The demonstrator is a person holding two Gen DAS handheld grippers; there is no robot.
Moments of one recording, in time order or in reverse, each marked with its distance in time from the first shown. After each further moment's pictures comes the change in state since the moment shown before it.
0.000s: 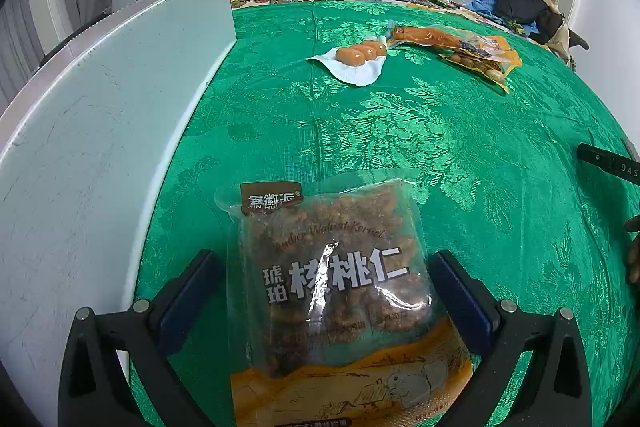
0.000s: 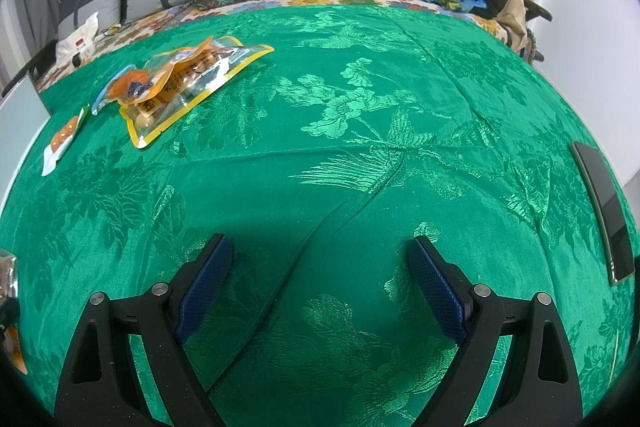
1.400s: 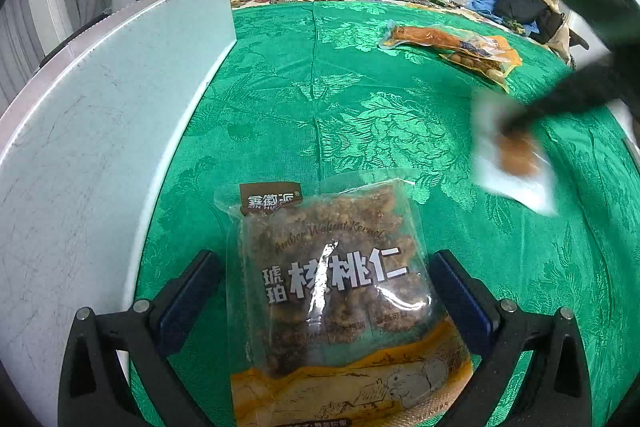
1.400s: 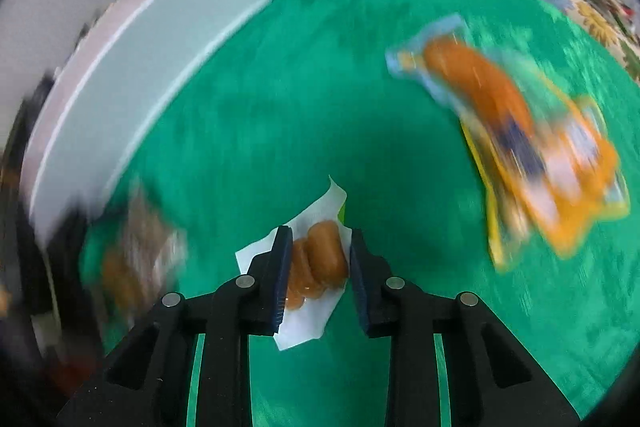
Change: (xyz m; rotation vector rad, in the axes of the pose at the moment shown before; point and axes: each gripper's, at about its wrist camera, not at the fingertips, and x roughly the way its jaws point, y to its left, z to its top) left arm 0.000 0.000 0.000 0.001 0.001 0.001; right arm 0.017 0.164 0.068 -0.621 0.415 0.575
